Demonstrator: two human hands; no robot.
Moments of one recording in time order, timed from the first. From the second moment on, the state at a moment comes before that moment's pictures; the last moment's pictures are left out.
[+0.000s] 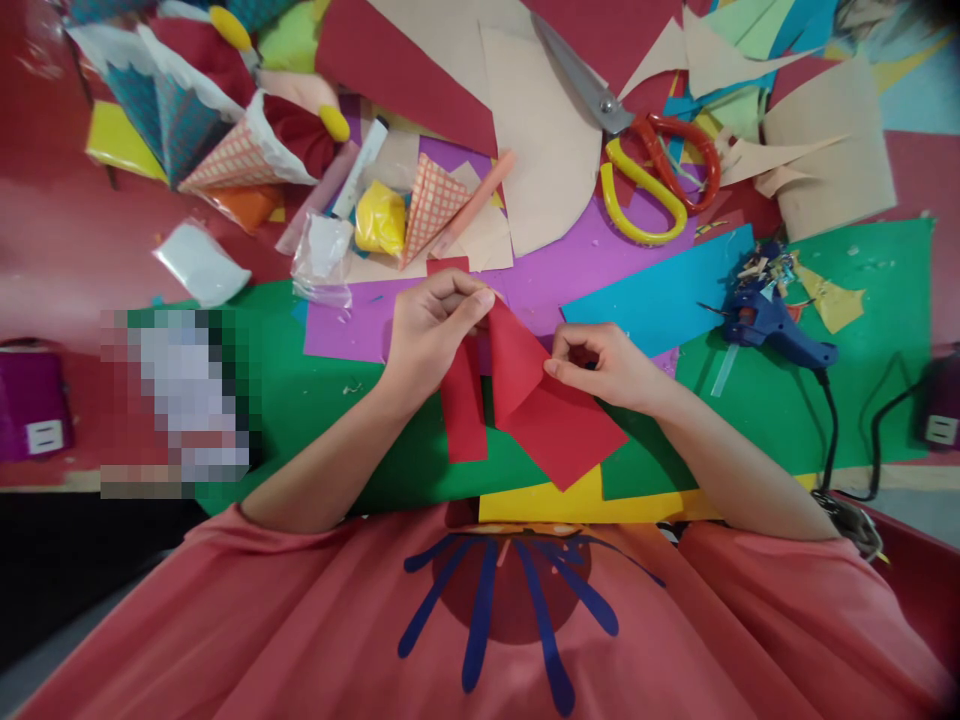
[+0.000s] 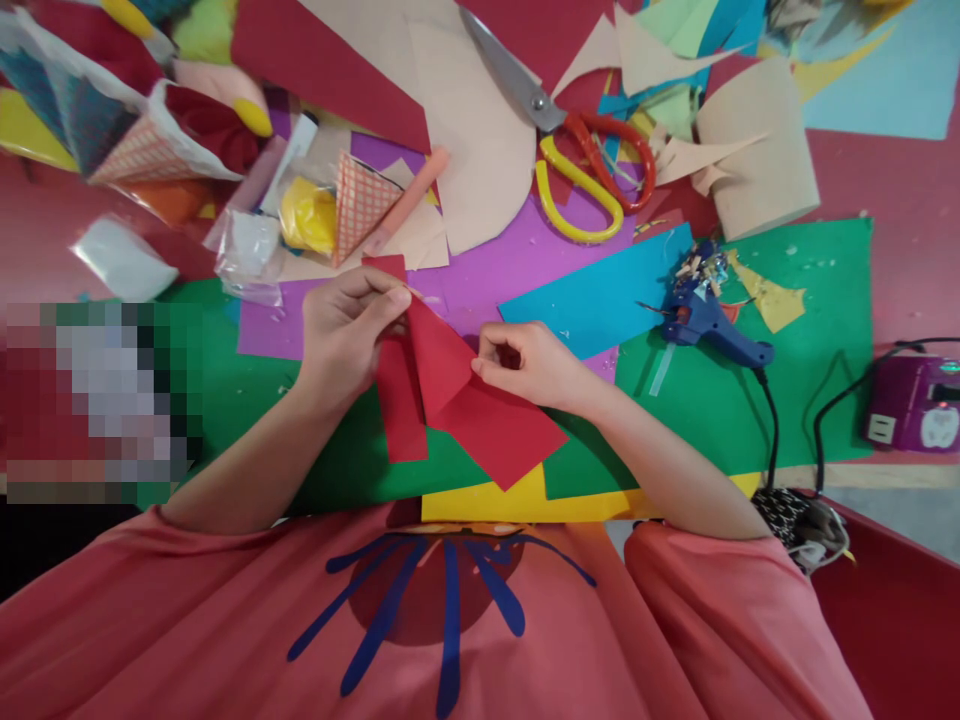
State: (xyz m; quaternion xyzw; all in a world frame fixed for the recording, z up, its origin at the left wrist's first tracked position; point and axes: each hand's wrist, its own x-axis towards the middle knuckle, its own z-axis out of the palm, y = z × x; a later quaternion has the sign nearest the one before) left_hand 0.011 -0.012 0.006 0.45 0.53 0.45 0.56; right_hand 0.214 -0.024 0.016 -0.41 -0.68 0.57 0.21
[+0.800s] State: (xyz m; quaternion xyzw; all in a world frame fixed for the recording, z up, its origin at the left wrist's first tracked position) left_hand 0.010 -0.014 0.003 0.44 0.54 0.47 0.55; right_hand 0.214 -0.024 0.017 -0.41 -0.69 0.56 0.19
